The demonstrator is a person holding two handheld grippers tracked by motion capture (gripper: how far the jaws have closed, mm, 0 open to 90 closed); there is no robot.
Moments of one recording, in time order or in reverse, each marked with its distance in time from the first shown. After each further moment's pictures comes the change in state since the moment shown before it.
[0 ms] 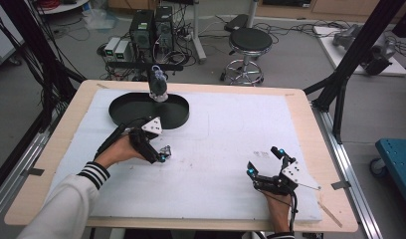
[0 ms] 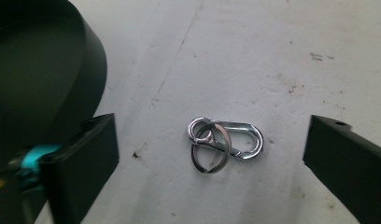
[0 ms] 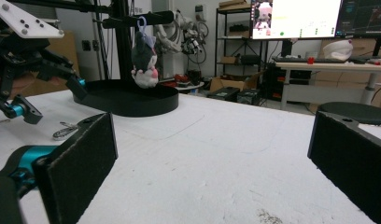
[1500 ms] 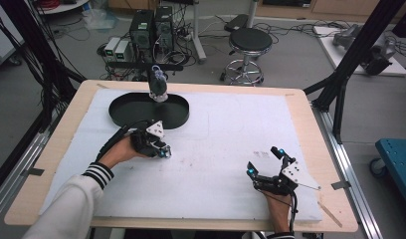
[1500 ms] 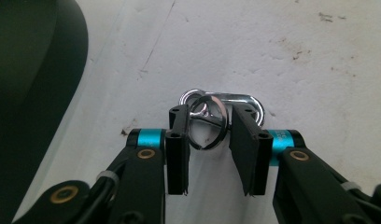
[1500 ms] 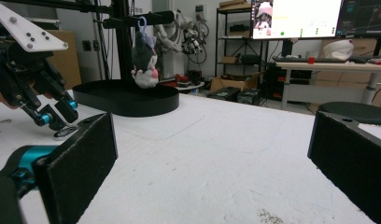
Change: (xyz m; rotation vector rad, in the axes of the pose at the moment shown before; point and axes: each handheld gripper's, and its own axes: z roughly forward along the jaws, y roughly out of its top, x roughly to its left) left arm -0.001 -0.002 0.007 0.109 -0.007 0.007; right arm 0.000 0.000 0.000 0.002 0.001 0.004
